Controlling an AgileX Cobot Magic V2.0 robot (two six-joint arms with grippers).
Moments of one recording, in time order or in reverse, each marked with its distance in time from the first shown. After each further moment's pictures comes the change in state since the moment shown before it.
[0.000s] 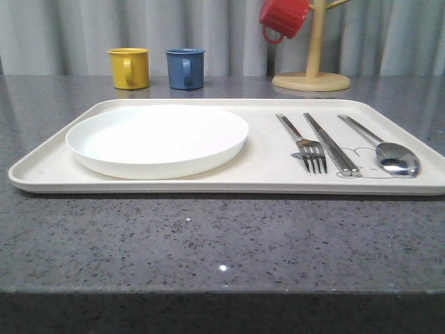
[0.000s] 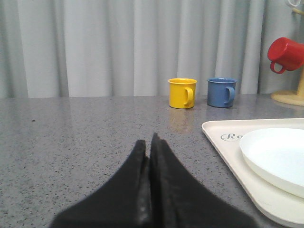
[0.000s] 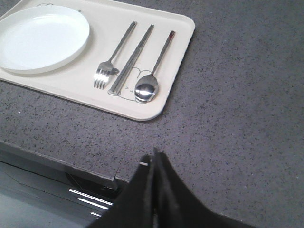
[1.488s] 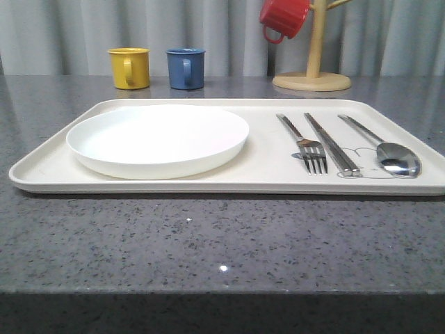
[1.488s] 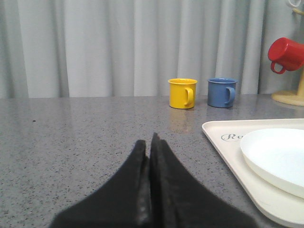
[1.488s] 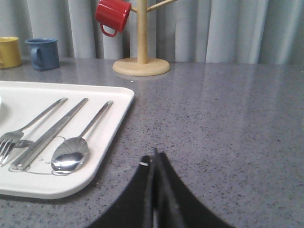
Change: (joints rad) left arm 0.000 0.000 0.000 0.000 -0.001 0.000; right arm -0.110 -0.287 0.844 -0.065 -1.077 0.077
